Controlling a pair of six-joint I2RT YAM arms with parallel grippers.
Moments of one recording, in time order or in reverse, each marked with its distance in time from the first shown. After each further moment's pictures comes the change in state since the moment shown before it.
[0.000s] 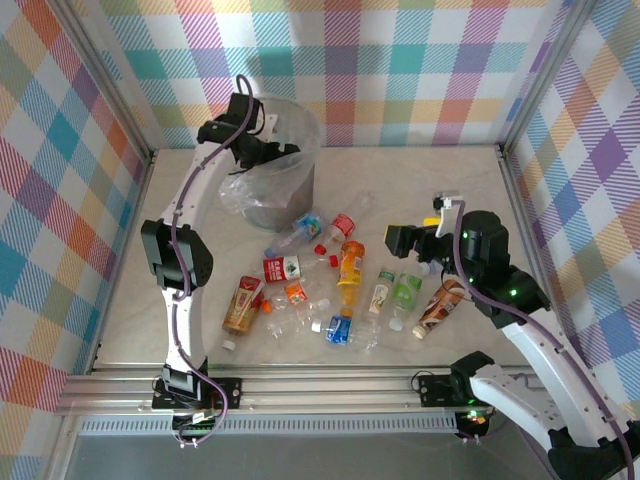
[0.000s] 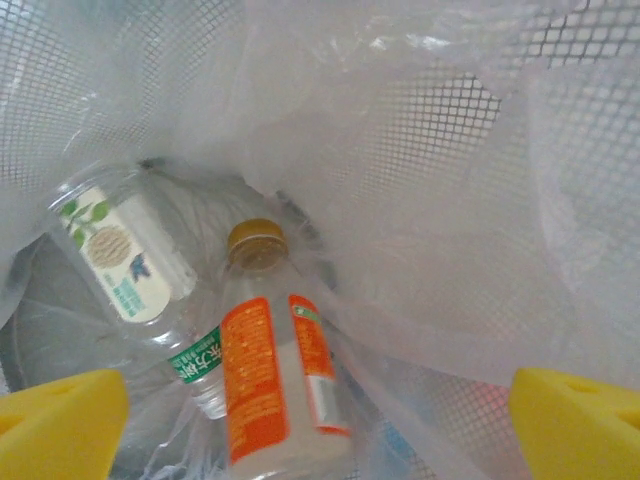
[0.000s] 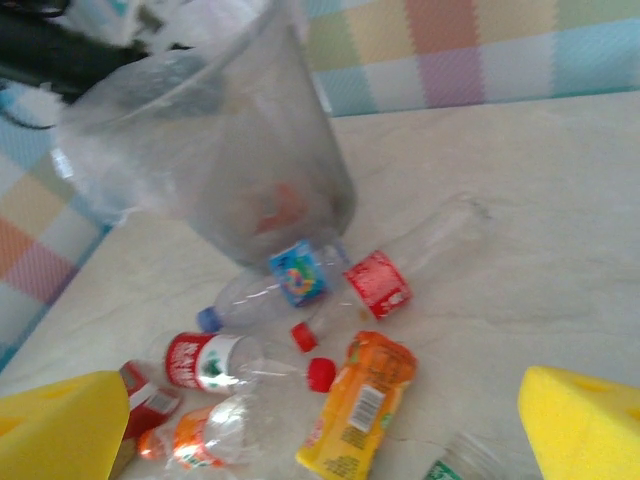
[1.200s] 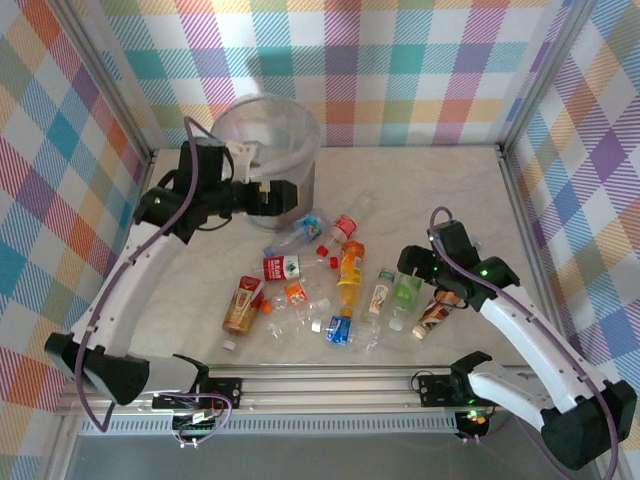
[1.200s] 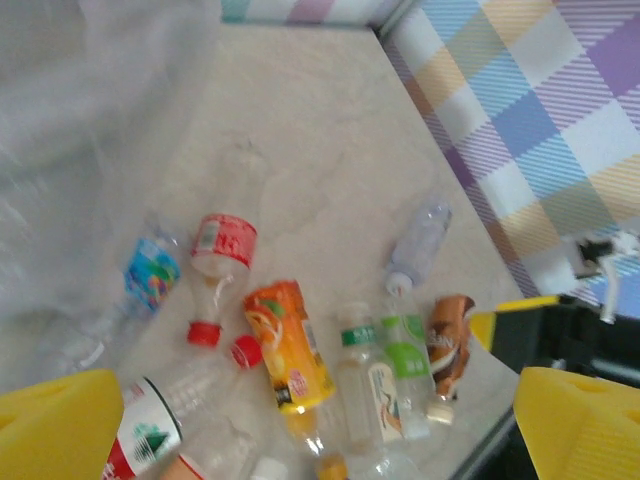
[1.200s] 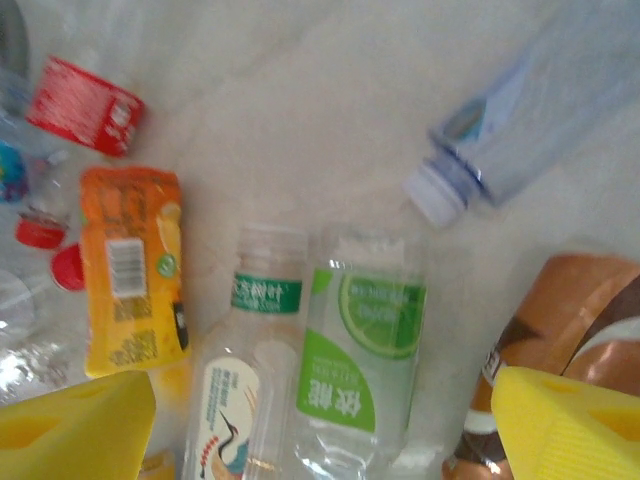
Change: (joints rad) left arm -0.139 -0.841 -0.748 0.203 0.190 -0.222; right arm 0.000 0.162 -0.103 -0.335 0.192 0.353
